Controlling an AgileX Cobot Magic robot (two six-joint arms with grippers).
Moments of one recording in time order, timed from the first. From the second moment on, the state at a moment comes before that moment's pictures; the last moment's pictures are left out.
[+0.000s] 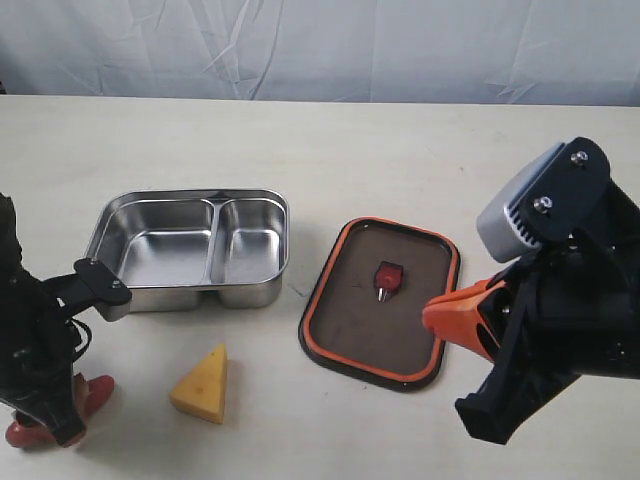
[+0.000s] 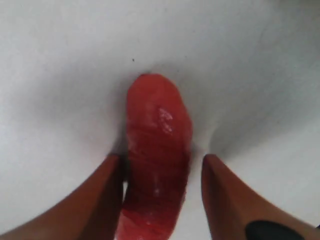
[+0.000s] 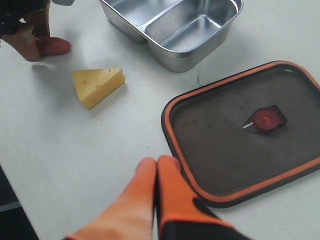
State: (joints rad) left arm -0.26 1.64 -0.63 -0.18 0.81 0.67; right arm 0.84 0.93 -0.55 0.43 0.49 -0.43
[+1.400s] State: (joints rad) left arm -0.26 1.64 -1.00 -0.40 0.53 0.67; right arm 0.84 0.93 -0.55 0.40 0.49 -0.43
